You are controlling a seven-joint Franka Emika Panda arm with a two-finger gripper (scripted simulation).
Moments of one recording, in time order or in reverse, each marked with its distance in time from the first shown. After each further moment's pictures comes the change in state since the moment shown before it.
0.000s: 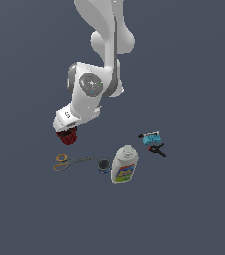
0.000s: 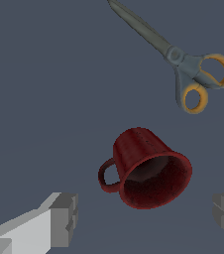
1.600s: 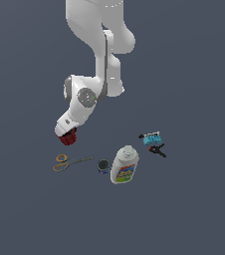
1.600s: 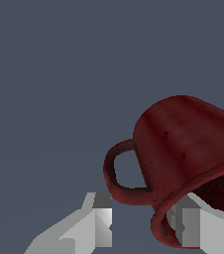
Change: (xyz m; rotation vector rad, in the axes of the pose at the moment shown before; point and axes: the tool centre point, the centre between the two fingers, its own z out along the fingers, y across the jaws) arm -0.033 -0.010 0.086 -0.012 -0.083 -0.241
